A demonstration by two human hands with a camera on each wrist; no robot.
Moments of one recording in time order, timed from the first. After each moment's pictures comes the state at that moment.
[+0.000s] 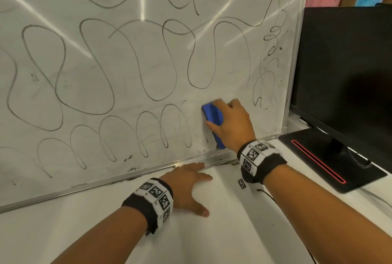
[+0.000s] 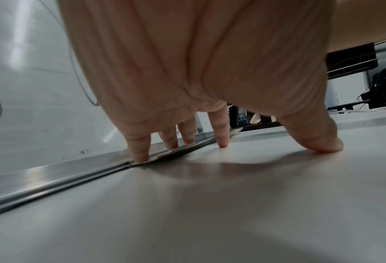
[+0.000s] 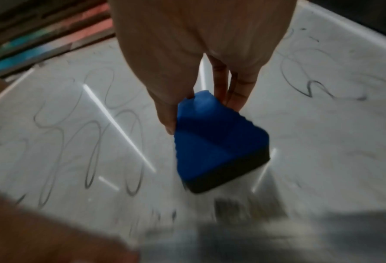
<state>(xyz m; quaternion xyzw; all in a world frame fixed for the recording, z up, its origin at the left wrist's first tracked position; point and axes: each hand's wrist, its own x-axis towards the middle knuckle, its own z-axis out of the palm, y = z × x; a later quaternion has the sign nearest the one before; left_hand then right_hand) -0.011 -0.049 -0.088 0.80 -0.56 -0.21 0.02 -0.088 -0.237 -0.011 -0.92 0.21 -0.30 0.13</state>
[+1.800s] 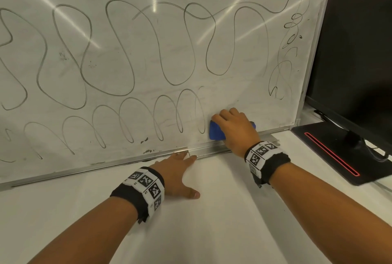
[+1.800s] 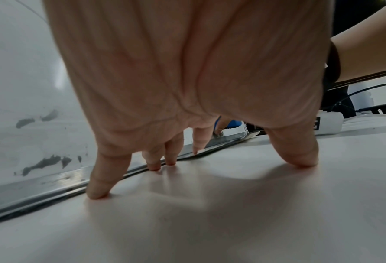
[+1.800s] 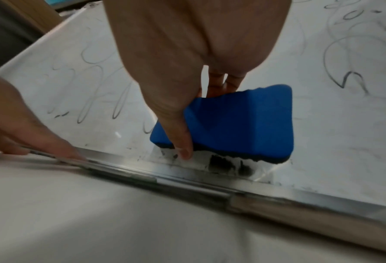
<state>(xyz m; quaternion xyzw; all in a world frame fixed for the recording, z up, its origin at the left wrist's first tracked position) 0.005 0.006 -0.090 0.85 -0.46 -0.24 -0.01 -0.080 -0.225 -0.061 -0.98 0.07 -0.19 -0.05</state>
